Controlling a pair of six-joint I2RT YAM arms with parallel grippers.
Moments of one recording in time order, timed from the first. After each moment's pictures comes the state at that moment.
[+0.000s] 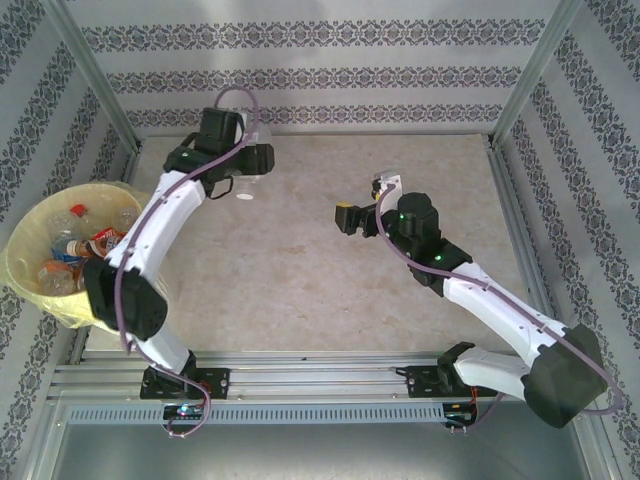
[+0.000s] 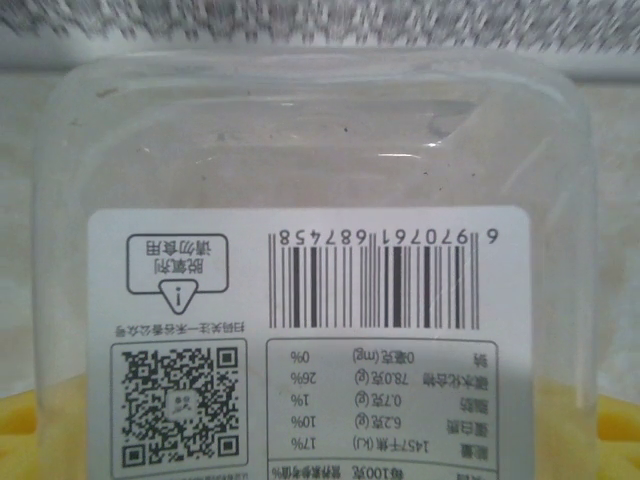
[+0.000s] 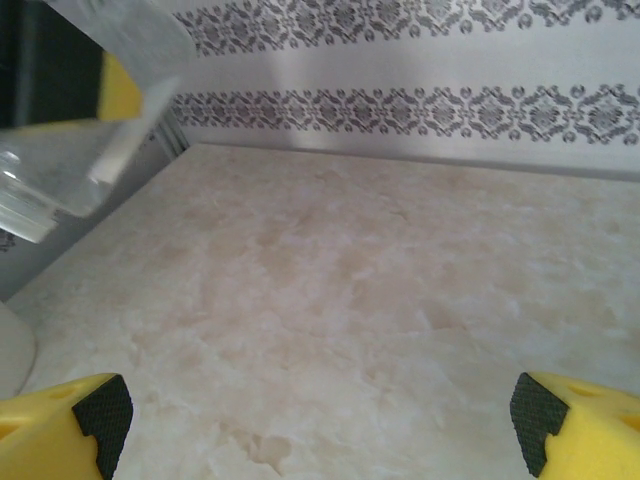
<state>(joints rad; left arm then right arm) -0.27 1.63 1.68 -0.74 -0.02 -0.27 0.54 1.14 0.80 0.08 -0.07 0.26</state>
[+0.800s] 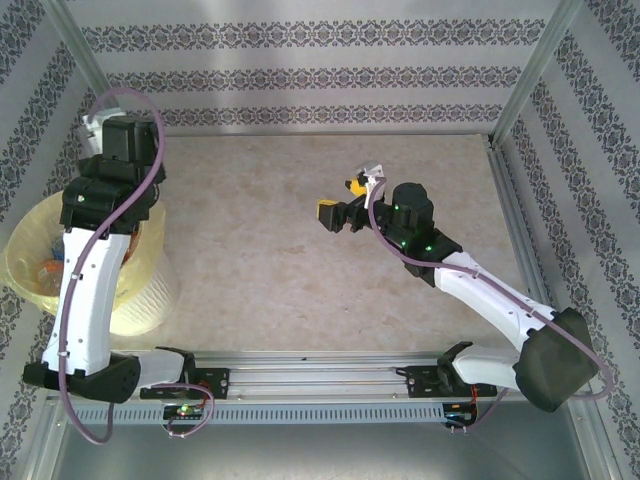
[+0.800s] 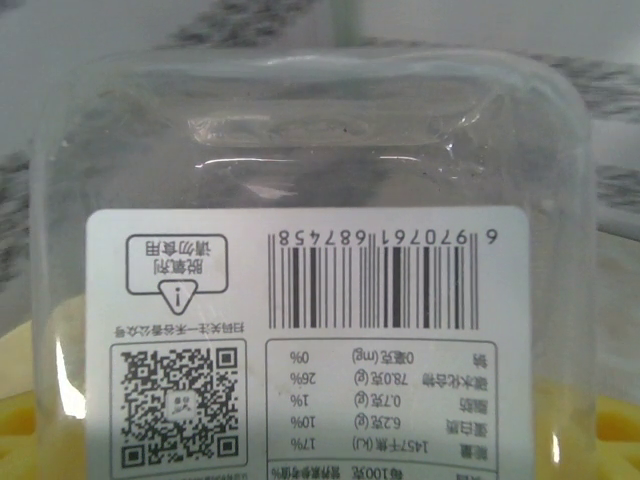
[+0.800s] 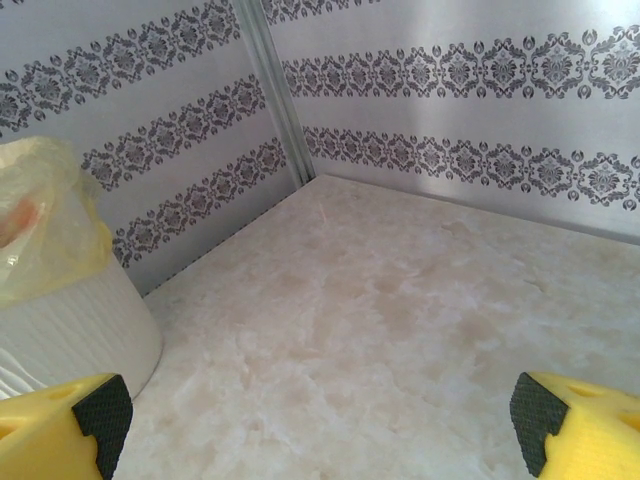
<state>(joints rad) -0.12 1.28 1.82 -1.19 -0.75 -0.30 0.55 1.23 0.87 0.22 -0.30 0.25</state>
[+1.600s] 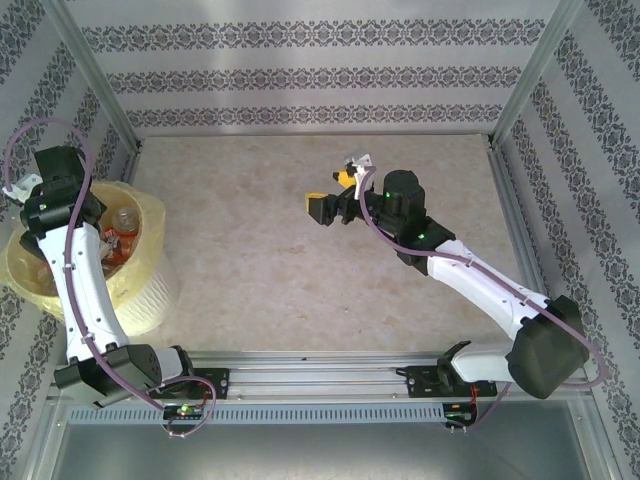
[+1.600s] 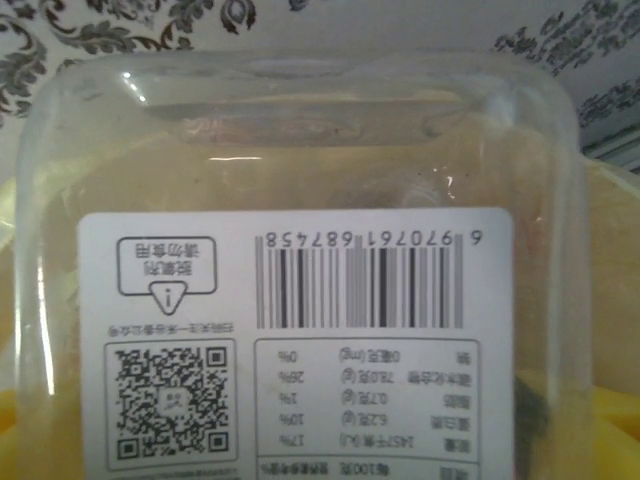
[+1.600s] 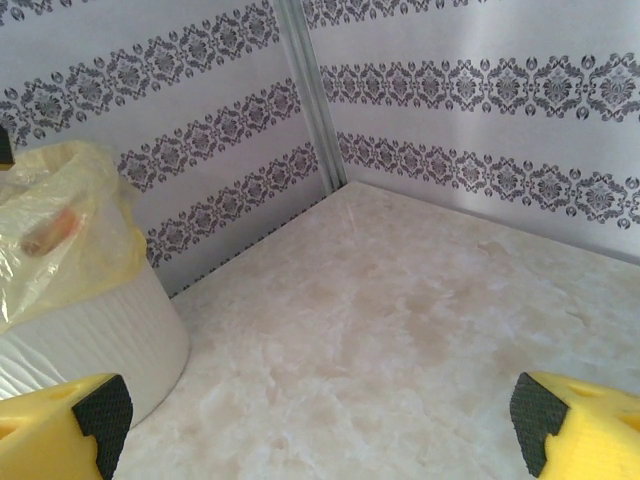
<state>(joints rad) 0.45 1.25 1.57 -1.25 -0.53 -0.54 0.57 1.30 0.98 0.18 -0.35 0.23</state>
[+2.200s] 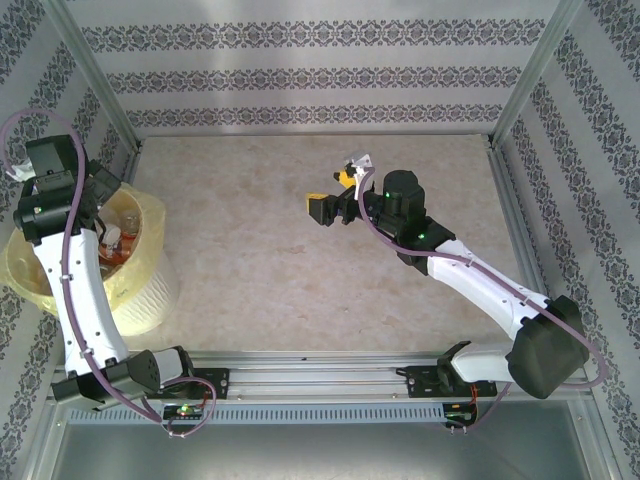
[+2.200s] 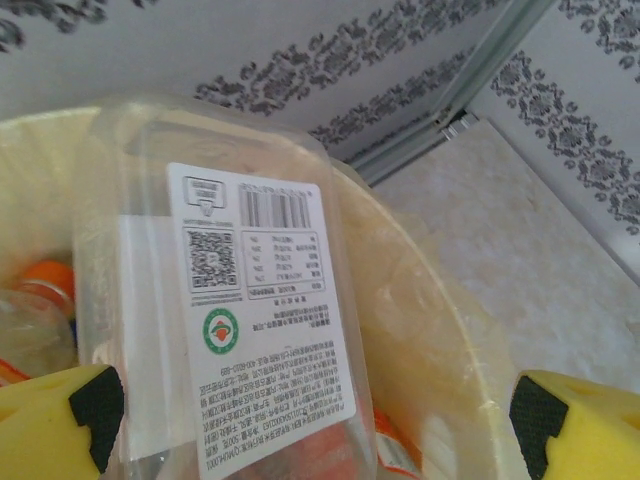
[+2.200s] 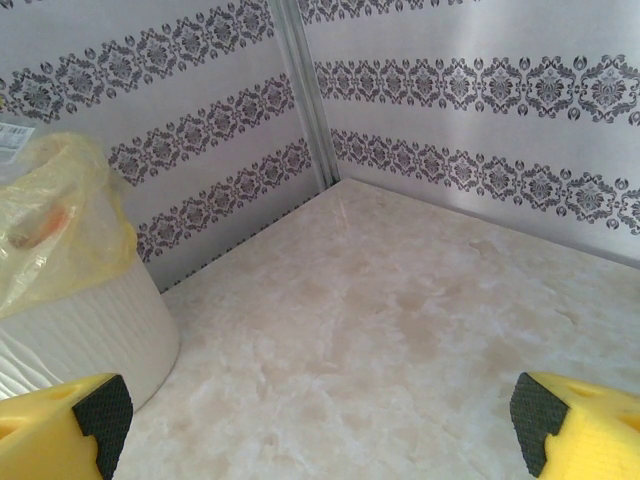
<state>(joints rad) 0.39 1.24 1.68 -1.21 -0.26 -0.54 0.57 1.30 0.98 0.17 -0.34 0.21</state>
